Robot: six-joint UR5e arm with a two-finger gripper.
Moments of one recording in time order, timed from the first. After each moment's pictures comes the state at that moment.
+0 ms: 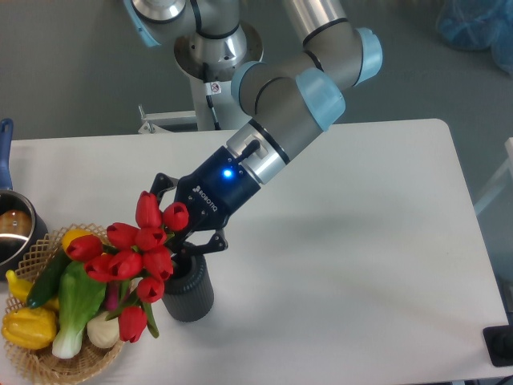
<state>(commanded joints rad) 2.47 -1.89 -1.71 -0.65 0.39 0.84</state>
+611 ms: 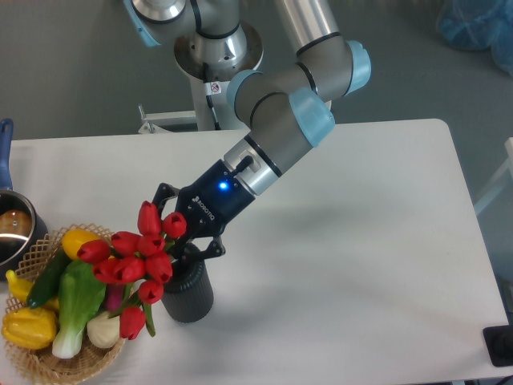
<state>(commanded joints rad) 2.46 -1.92 -1.76 -0.65 0.43 0.91</state>
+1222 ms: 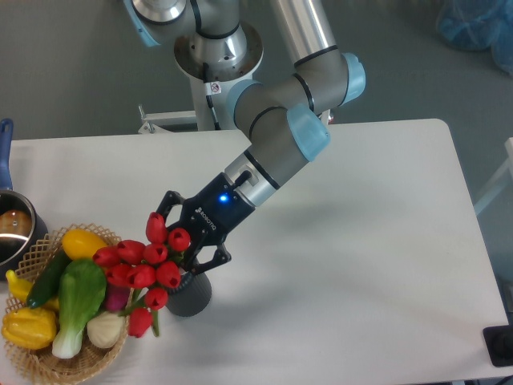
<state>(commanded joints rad) 2.48 -1.93 -1.79 -0.66 0.48 0.97</state>
